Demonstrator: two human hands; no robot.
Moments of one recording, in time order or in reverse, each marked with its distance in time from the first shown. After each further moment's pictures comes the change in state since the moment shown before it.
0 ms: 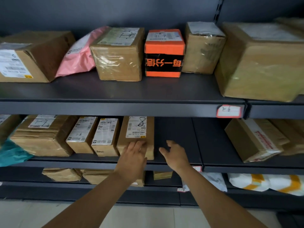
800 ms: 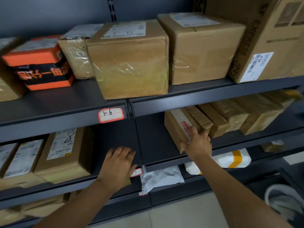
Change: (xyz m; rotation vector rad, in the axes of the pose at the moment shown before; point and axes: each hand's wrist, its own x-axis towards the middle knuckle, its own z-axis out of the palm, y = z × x) left_hand 0.074 0.169 0.018 0.158 0.103 0.279; right_hand -0.003 0.204 -0.210 -0.342 0.449 0.261
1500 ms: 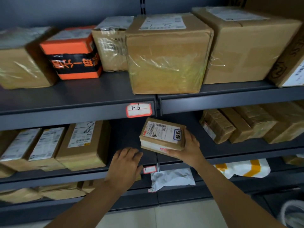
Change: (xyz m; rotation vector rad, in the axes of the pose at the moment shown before) left_hand -0.028 -0.017 0.017 -0.077 -0.017 -0.110; right_hand -0.008 -0.051 0.047 0.374 -0.259 -0.238
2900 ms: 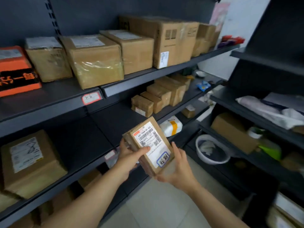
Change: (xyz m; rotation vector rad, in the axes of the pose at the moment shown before) left_hand -0.053 0.104 -0.107 -1.674 -0.635 -0.428; right_hand -0.308 -0.024 0.008 0.114 0.430 0.238
